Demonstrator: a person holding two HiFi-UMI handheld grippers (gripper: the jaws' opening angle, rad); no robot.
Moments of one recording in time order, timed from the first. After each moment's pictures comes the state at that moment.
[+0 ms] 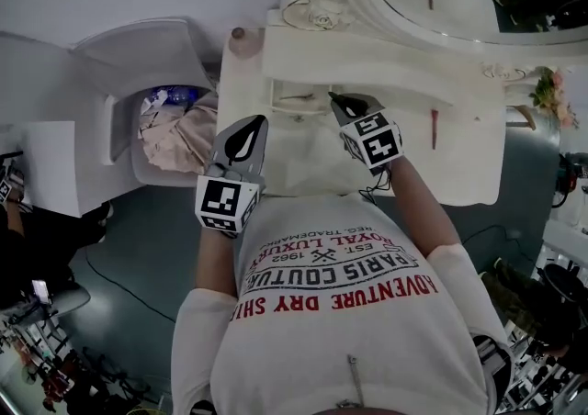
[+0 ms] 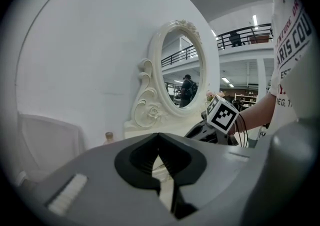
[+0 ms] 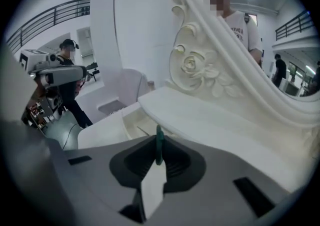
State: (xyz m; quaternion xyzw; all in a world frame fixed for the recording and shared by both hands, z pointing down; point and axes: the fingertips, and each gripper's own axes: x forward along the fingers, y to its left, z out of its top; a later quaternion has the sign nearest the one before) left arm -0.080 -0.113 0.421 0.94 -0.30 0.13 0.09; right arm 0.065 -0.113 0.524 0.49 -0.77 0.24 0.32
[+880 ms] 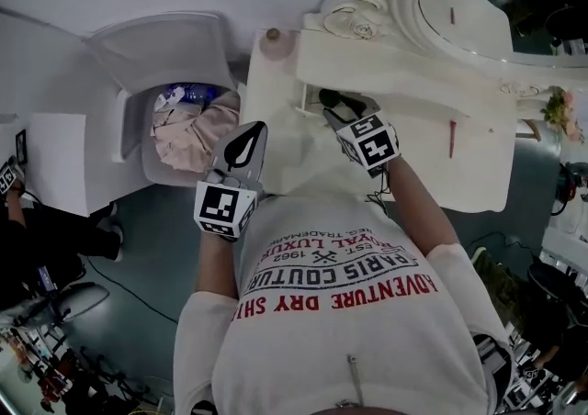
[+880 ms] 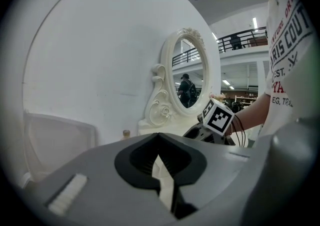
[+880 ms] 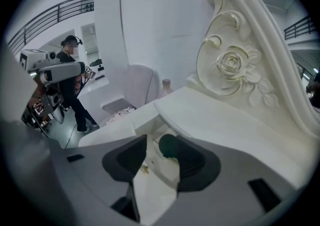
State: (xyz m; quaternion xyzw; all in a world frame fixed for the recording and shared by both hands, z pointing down) left arm -0.150 -0.137 0.425 0.94 -0.30 0.12 0.08; right arm -0.009 -0.143 0.539 0.47 -0.78 0.24 0.34
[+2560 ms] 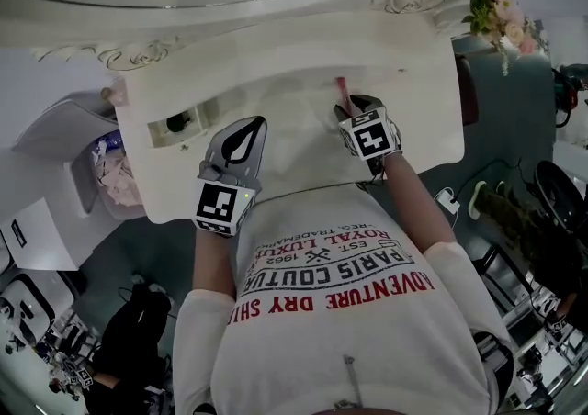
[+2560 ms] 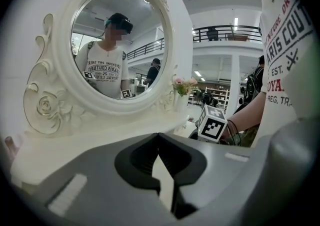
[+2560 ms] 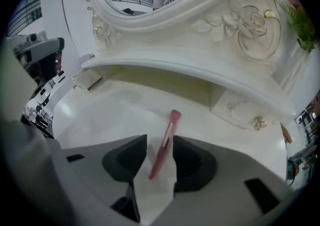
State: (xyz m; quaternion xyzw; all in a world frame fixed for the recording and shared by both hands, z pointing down) left arm 0.196 -0.024 0.456 0.97 -0.13 0.17 0.07; right arm 0.347 0.044 0.620 0.58 -0.63 0.38 0.35
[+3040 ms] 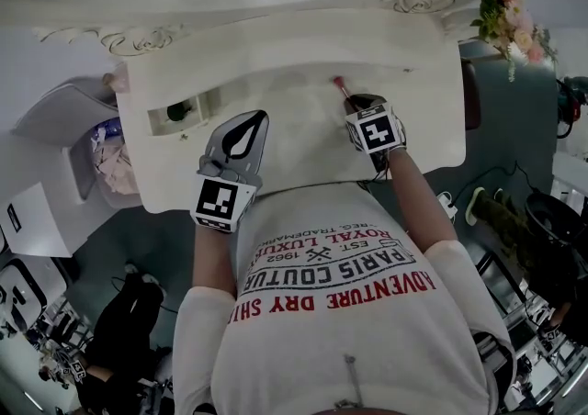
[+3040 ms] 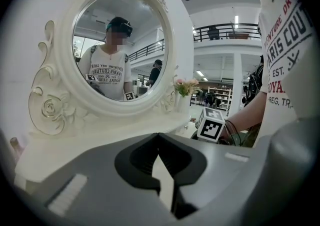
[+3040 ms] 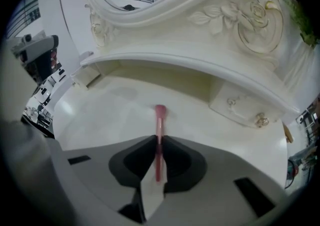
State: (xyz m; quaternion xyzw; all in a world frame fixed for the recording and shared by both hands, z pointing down) left arm 0.194 -0.021 0.455 0.97 -0.15 0.17 0.06; right arm 0.356 0.048 0.631 0.57 -0.63 0.39 0.36
